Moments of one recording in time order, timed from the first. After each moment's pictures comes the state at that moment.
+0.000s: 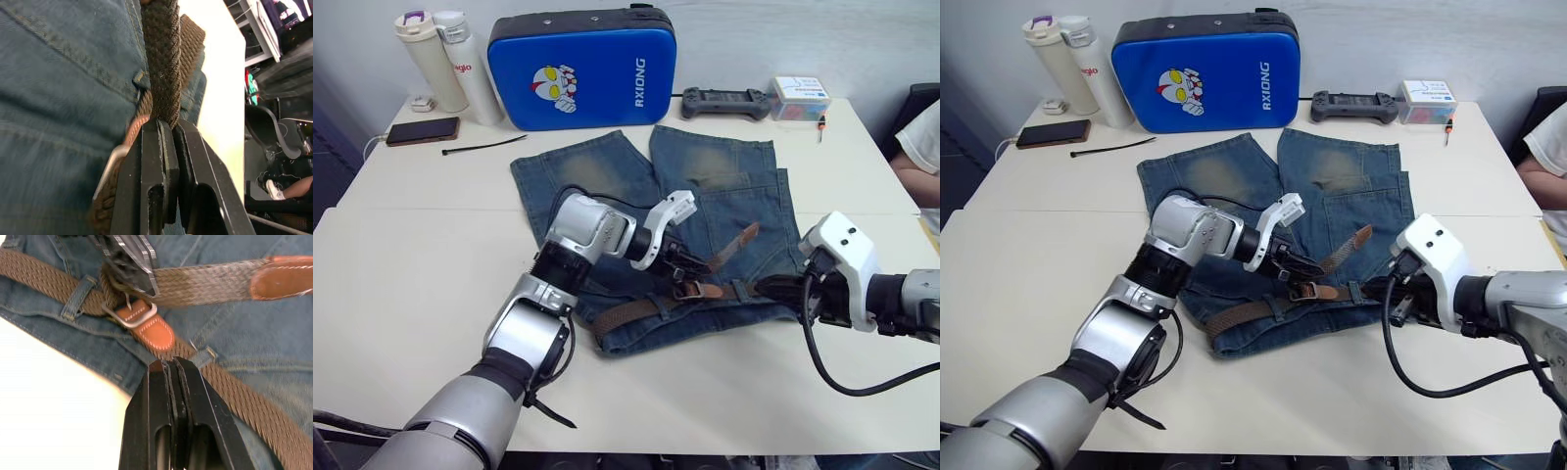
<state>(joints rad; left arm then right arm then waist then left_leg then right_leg) -1.09 0.10 -0.21 0.41 -0.36 1.33 -0.85 -0.33 -0.96 -0.35 -0.73 0.72 1.45 0.77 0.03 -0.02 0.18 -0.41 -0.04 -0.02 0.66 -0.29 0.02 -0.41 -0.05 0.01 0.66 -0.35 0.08</state>
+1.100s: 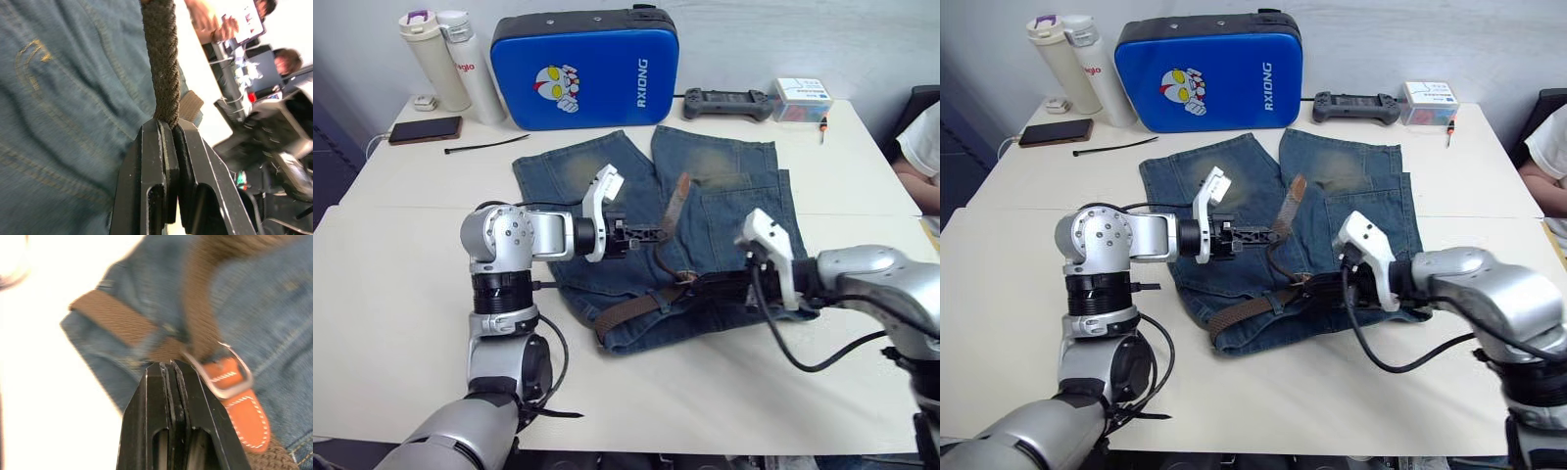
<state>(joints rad) -0.93 0.08 0.32 0.06 -0.63 1.62 -0.37 -0.51 -0.90 0.00 -0.47 0.77 1.12 0.94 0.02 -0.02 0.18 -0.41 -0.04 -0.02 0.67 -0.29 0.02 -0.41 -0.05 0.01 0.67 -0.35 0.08</state>
